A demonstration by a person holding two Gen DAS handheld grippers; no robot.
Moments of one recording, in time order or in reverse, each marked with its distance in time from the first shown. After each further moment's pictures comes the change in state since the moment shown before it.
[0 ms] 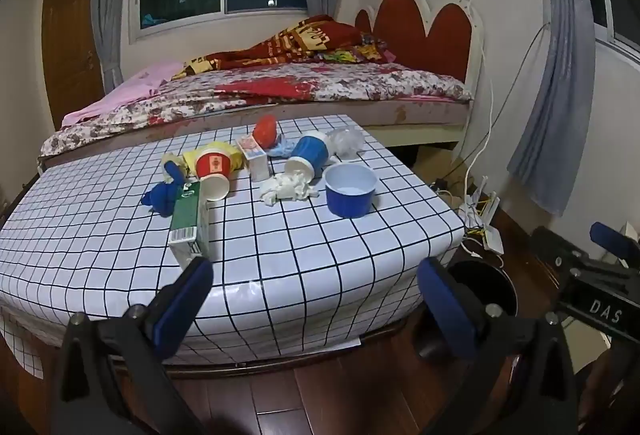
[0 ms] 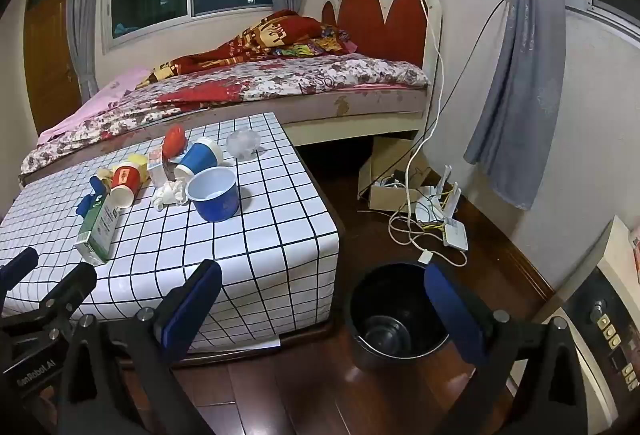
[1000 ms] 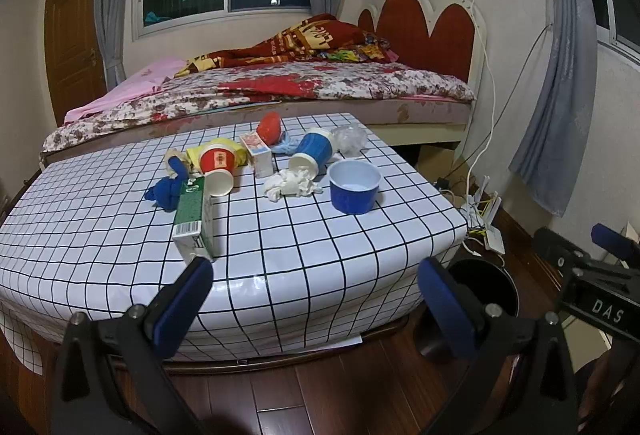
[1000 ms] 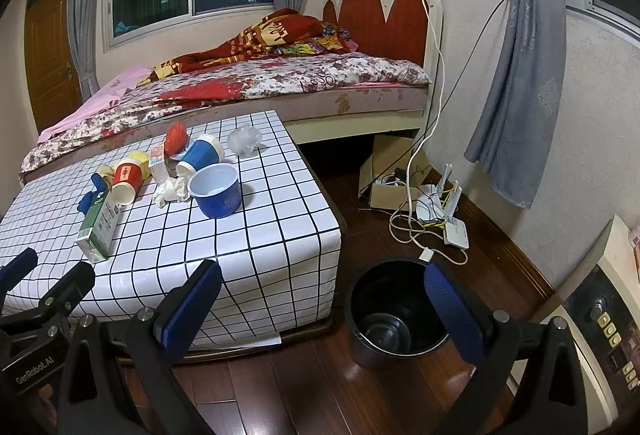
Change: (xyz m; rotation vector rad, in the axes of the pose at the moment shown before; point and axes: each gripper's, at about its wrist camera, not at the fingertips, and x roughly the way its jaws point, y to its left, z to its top) left arm 0.001 0.008 -0.006 -0.009 0.005 0.001; right arm -0.002 0.001 -0.003 -0.005 0.000 -0.004
